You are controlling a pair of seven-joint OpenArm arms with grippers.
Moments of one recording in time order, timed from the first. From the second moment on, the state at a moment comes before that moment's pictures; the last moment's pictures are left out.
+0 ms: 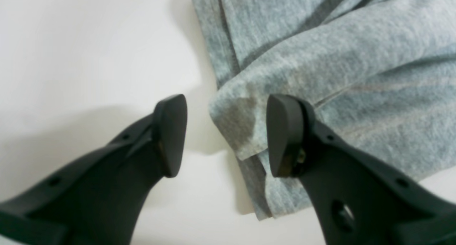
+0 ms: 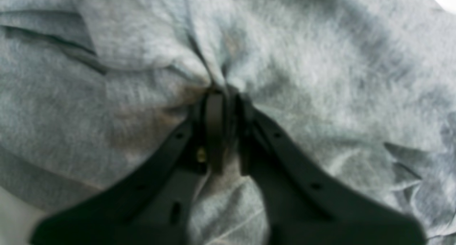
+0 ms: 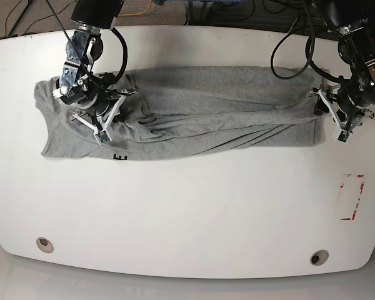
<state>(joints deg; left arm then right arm) 4.9 -15.5 -28.9 98.0 -18.5 -41.8 68.2 -3.8 1.8 20.4 93.9 7.2 40.5 -58.3</state>
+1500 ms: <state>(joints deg) 4.9 -15.5 -28.7 98.0 -18.5 -41.8 68.2 -13.8 3.4 20.4 110.7 7.4 40.5 -68.1</state>
